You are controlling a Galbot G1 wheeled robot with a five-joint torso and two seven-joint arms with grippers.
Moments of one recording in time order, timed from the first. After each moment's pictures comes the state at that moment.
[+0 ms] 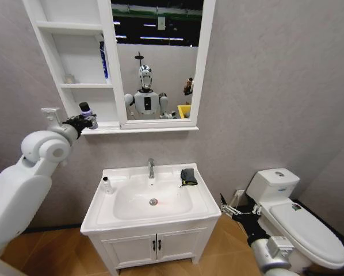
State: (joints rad) left arm 0.07 -0.77 -0.15 -1.68 -1.05 0.69 -0.49; right arm -1.57 1.42 0.73 2.39 0.17 -0.27 0.00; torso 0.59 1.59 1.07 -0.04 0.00
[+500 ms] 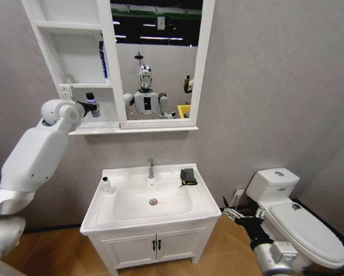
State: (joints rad) left arm -0.27 -0.92 0.02 -1.17 -0.89 0.72 -0.30; right arm -1.61 1.43 0.76 2.38 0.17 -0.22 0.01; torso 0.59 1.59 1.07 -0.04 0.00
